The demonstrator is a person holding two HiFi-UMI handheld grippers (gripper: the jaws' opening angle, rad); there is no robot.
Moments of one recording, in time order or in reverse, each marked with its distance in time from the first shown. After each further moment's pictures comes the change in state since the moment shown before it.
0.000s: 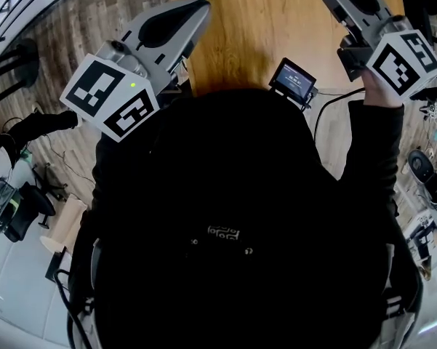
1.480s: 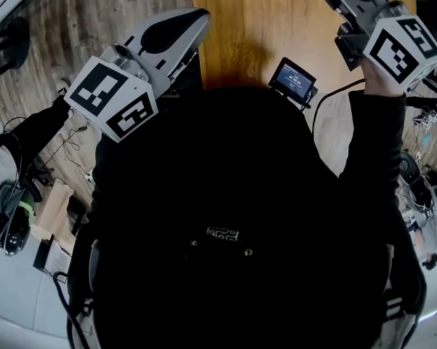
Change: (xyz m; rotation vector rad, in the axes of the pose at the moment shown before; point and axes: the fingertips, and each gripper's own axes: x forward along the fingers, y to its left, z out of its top) left arm -0.018 0.026 -0.030 -0.131 0.030 0.030; right arm 0.065 0.011 0.008 -0.051 0.119 0.080
